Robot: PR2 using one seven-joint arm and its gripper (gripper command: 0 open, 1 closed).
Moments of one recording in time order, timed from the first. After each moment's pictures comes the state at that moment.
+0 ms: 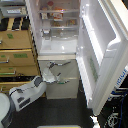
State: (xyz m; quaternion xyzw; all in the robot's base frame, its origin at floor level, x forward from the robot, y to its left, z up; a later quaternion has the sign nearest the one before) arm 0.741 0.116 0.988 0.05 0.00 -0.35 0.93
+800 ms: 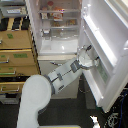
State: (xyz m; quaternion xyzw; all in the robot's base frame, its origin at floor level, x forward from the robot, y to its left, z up) arm 0.756 -0.228 1.150 -0.02 -0.09 -0.45 0.89
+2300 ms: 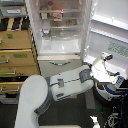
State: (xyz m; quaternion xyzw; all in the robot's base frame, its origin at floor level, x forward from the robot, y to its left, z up) arm 0.591 -0.310 1.242 -0.08 -0.14 -0.59 0.79
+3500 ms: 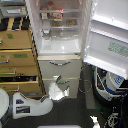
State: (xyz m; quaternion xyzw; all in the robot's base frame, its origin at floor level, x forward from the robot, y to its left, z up) arm 0.617 0.013 1.043 -0.05 -0.08 -0.35 0.93
